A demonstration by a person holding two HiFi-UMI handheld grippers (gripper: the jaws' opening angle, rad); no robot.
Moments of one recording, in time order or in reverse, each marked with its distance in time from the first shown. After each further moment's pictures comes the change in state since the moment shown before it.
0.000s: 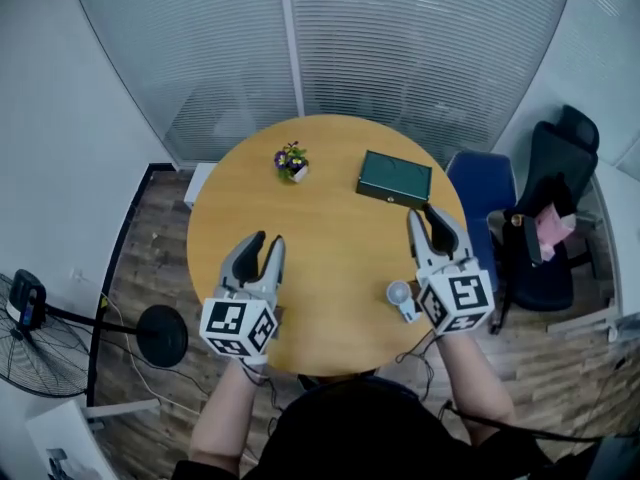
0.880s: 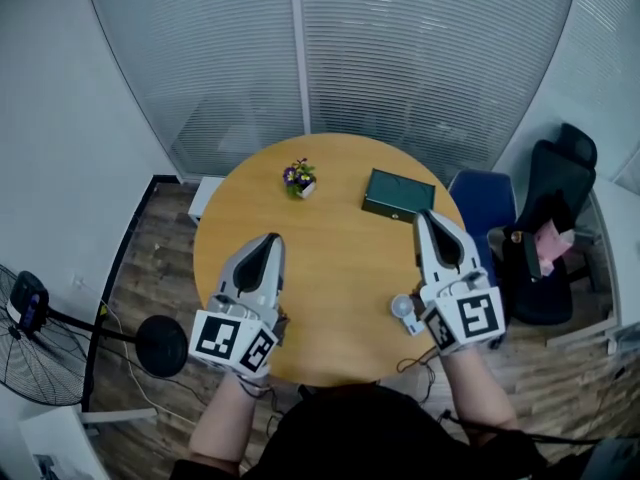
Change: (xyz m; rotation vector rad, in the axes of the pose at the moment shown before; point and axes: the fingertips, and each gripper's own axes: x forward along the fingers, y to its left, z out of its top) left arm -0.028 -0.016 0.086 0.002 -0.197 -0.097; right arm -0.010 0.048 0.080 -0.057 -0.166 0.070
